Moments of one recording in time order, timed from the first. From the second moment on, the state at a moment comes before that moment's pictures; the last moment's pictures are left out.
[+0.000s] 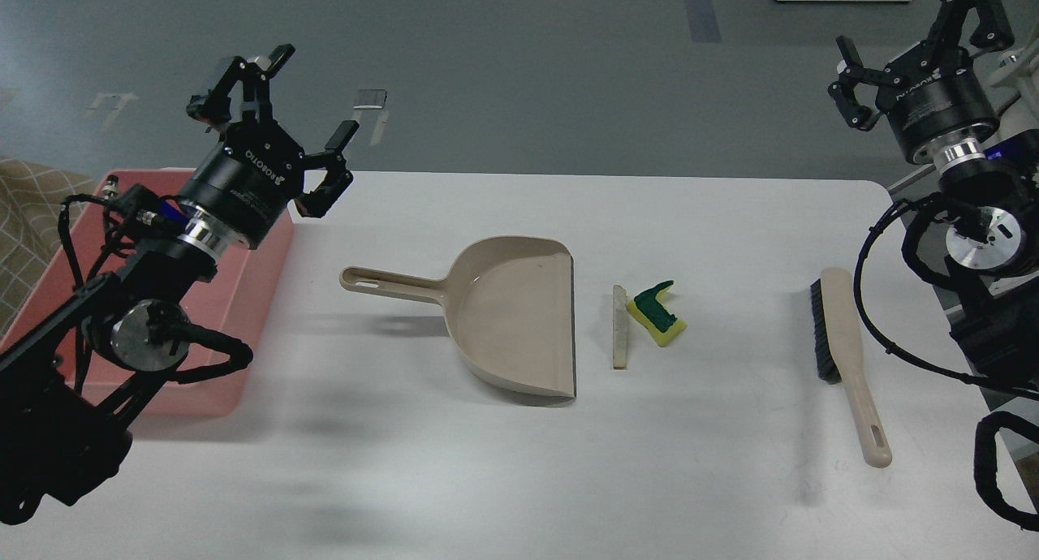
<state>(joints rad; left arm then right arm) -0.19 0.60 -1.13 -1.56 0.28 -0.08 -0.25 0.82 -0.27 1.22 0.55 -0.40 0.49 0.26</state>
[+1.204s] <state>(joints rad) 0.14 0.44 -1.04 -1.58 1.03 0.22 -0.26 0.77 -0.28 1.25 0.58 -0.40 0.49 0.26</state>
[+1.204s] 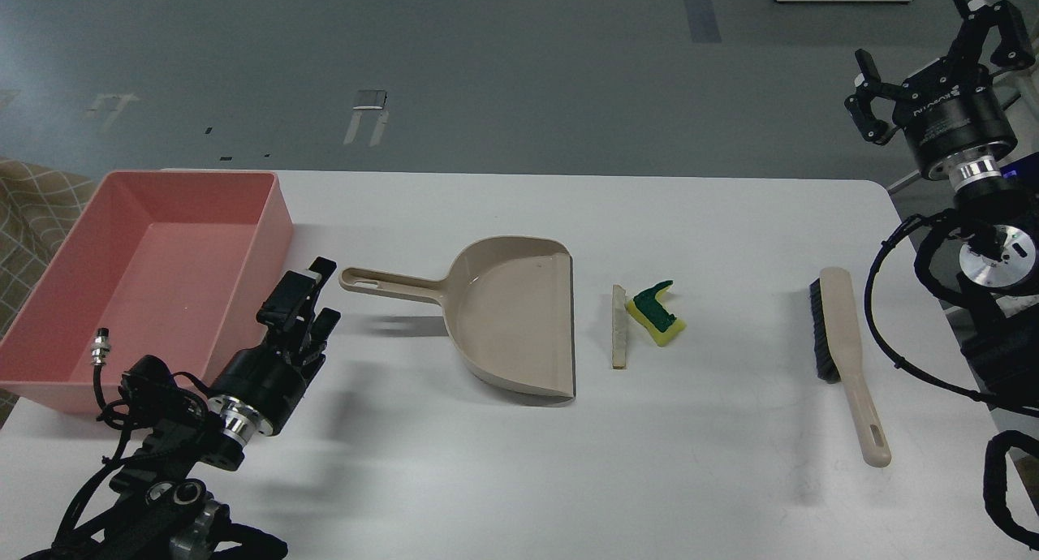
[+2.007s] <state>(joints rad) 0.10 0.33 -1.03 -1.50 1.02 0.22 -0.26 0.72 -0.29 1.27 0.59 -0.40 0.49 0.26</state>
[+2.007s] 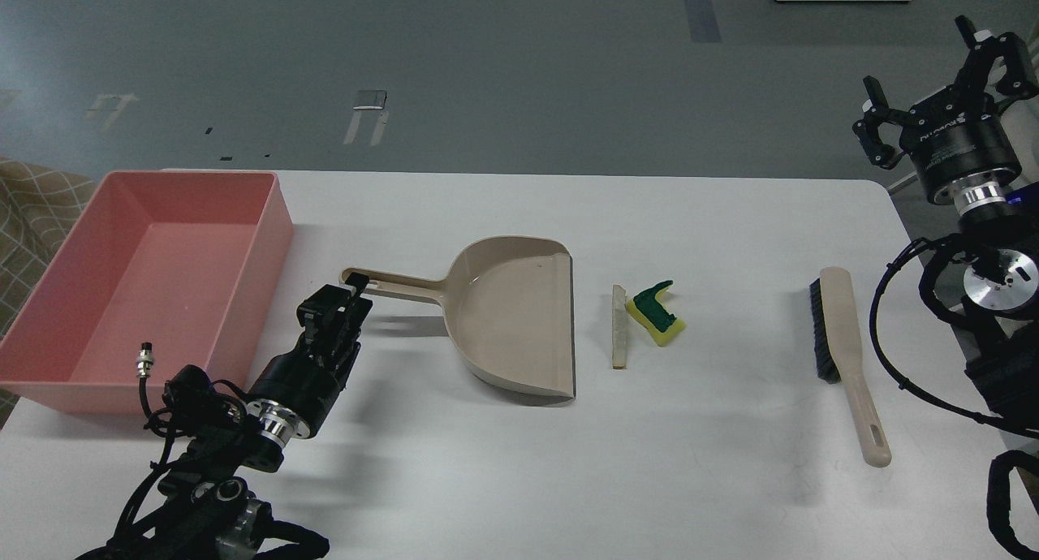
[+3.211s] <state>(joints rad) -0.05 0.26 -0.99 -1.33 1.02 0.22 -0.25 0.70 -0.29 1.27 0.59 -0.40 0.49 0.26</state>
